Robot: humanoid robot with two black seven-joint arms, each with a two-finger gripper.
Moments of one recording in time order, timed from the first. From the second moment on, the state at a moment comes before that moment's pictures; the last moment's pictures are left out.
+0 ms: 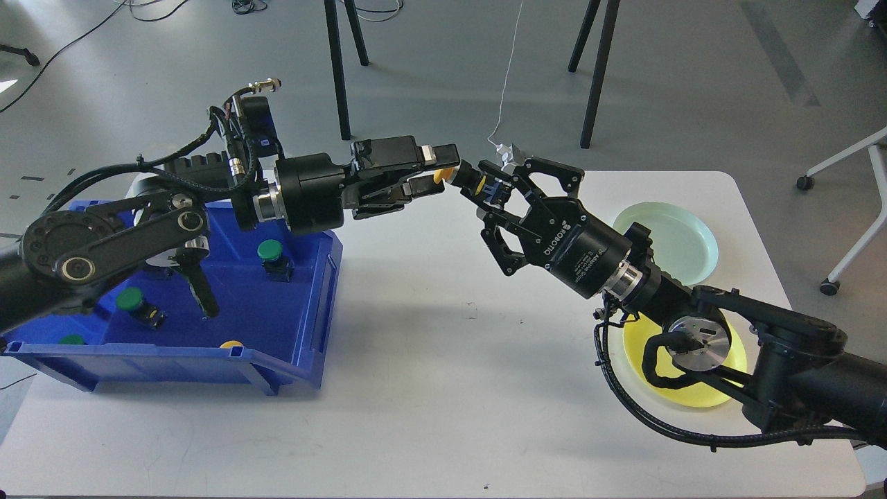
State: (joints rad) left arm -1.02 0.56 -0.24 -1.23 0.78 -0.44 -0.49; right arm 0.73 -0.45 0.30 1.31 0.02 0.49 0.48
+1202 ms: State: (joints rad) left arm -1.02 0.56 -0.24 -1.22 0.74 -0.45 -0.49; right arm 0.30 -0.90 0.25 1.30 -0.57 -0.39 0.49
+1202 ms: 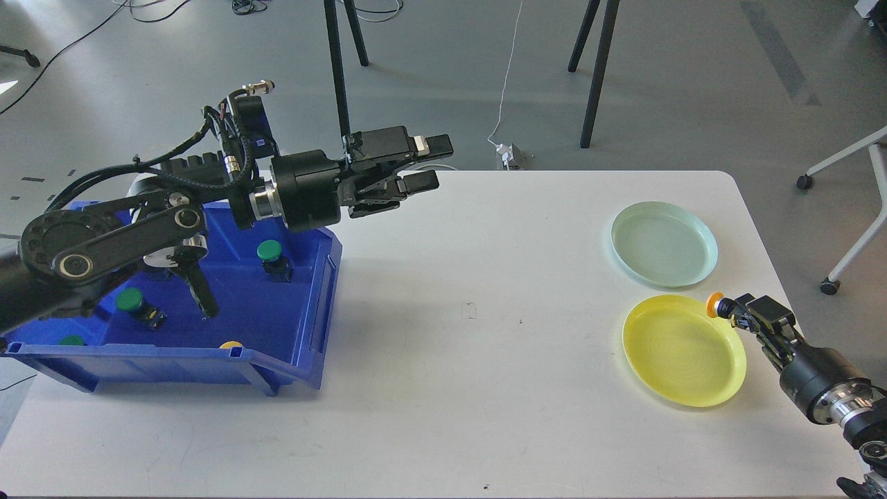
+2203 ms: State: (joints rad) left arm -1.01 0.56 -0.24 -1.22 0.69 -0.45 -0.49; right arm 0.32 -0.81 0.24 1.23 -0.57 -0.40 0.49
